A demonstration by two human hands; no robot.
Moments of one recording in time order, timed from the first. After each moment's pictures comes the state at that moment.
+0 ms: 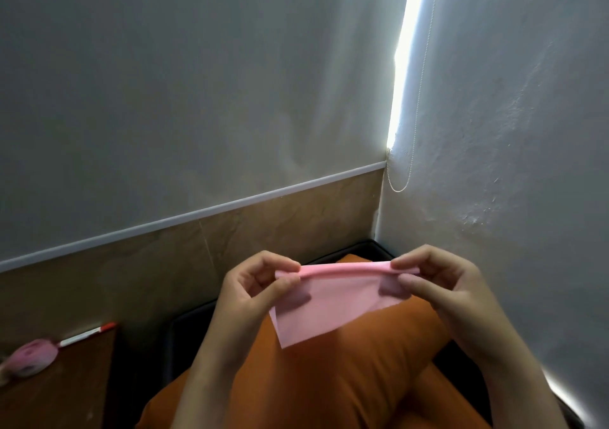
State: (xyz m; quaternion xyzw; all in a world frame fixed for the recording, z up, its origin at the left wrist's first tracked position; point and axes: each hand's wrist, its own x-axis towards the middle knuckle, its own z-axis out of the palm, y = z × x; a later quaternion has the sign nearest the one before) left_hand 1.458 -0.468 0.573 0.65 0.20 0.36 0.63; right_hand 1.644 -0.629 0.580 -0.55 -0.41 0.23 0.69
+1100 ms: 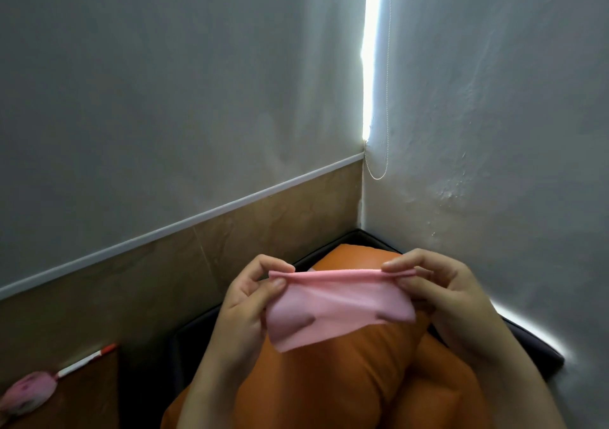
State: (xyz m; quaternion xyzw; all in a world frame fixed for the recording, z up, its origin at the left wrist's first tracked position) left_hand 1.410 -0.469 0.561 0.63 0.15 0.30 0.69; right_hand 1.567 -0.648 0.567 -0.55 -0.36 0.24 0.71
